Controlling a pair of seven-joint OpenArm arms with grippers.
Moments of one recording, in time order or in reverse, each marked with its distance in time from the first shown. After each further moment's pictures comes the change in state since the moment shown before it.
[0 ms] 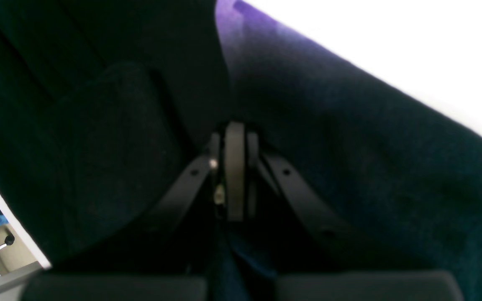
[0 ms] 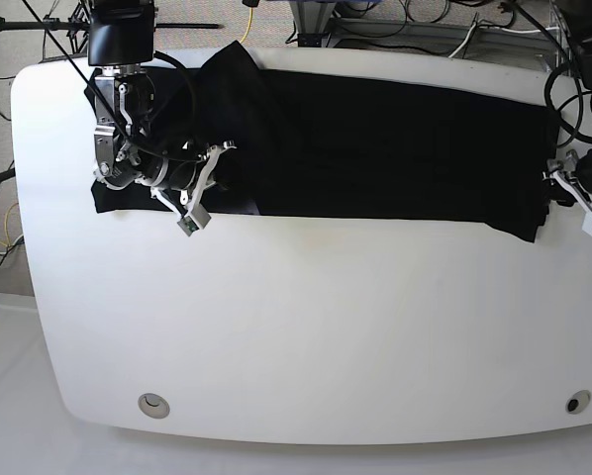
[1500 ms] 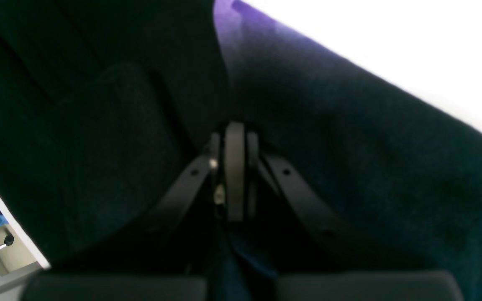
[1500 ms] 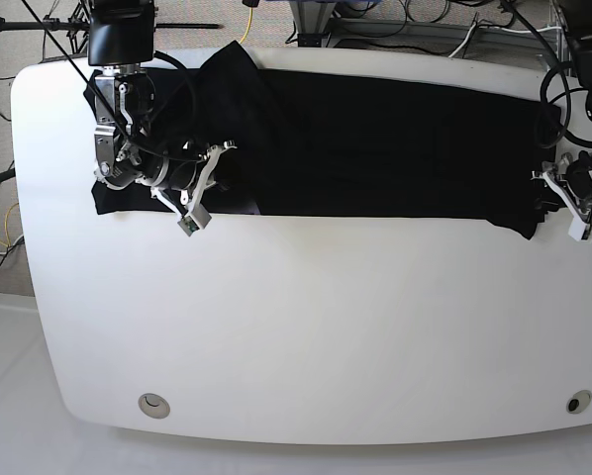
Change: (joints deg) left arm 1.9 0.6 2.5 6.6 -1.4 0.0 1.4; right arm 0.0 0.0 -0.2 0.2 0.0 0.0 -0.2
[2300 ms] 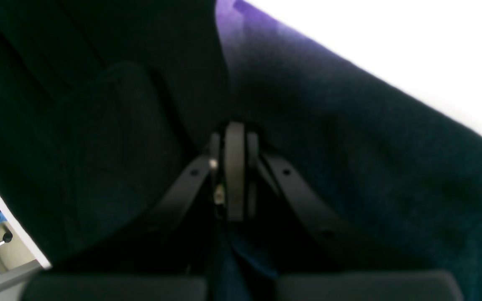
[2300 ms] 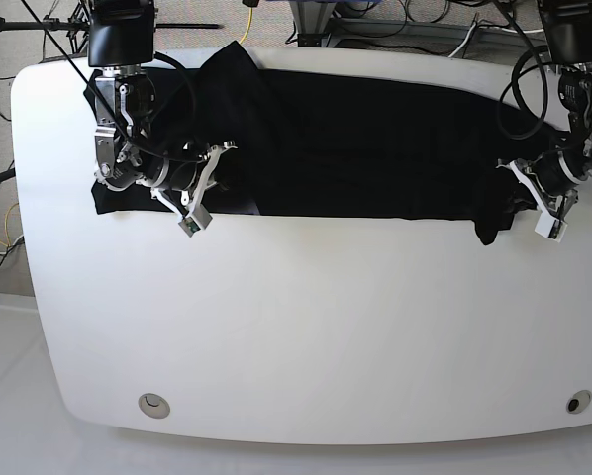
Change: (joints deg) left arm 7.1 5.3 0.0 17.9 -1.4 0.0 -0.5; right arm 0.2 0.0 -0.1 0.0 -0.4 -0.4 -0.5
